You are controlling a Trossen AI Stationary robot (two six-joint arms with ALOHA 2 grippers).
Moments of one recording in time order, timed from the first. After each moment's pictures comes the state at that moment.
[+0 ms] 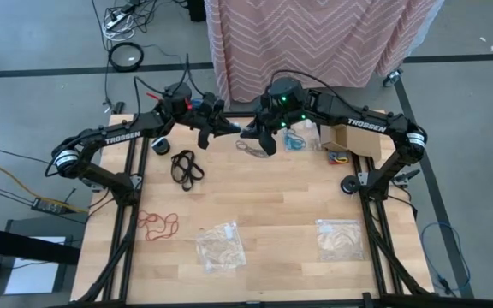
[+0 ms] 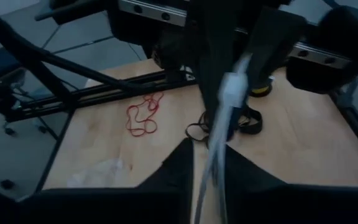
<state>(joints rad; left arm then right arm) 0.58 1.39 1.02 0.29 0.82 -0.33 -0.32 1.63 1.63 -0.50 -0.41 0.06</state>
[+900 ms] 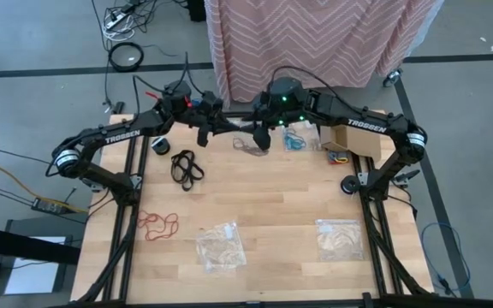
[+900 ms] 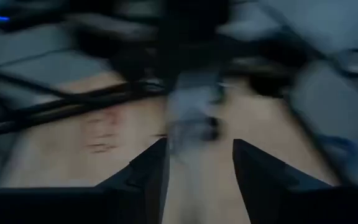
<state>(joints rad) 0.59 1.39 1.02 0.28 0.85 -0.33 -0.34 1.62 1.63 -0.48 -0.20 0.07</state>
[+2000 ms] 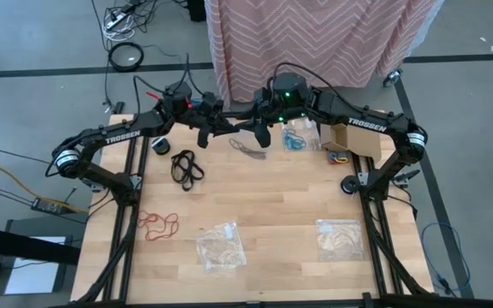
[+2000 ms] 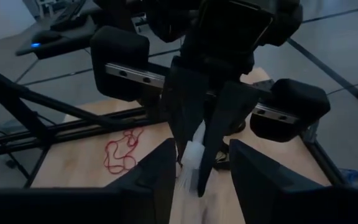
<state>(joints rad) 0.59 1.39 1.02 0.27 0.84 -0.32 -0.34 1.62 1.63 -0.36 -0.31 0.08</state>
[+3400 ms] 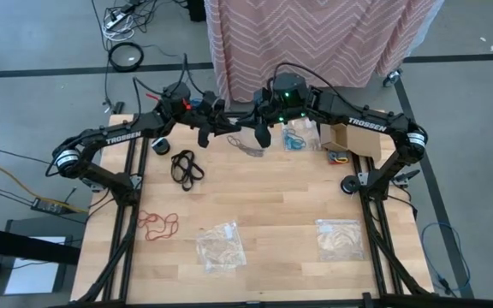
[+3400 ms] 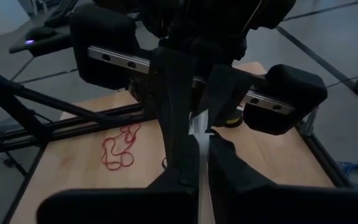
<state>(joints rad) 0.58 1.39 1.02 0.36 0.83 -0.40 -0.34 1.63 1.63 -0.40 -0.30 0.08</state>
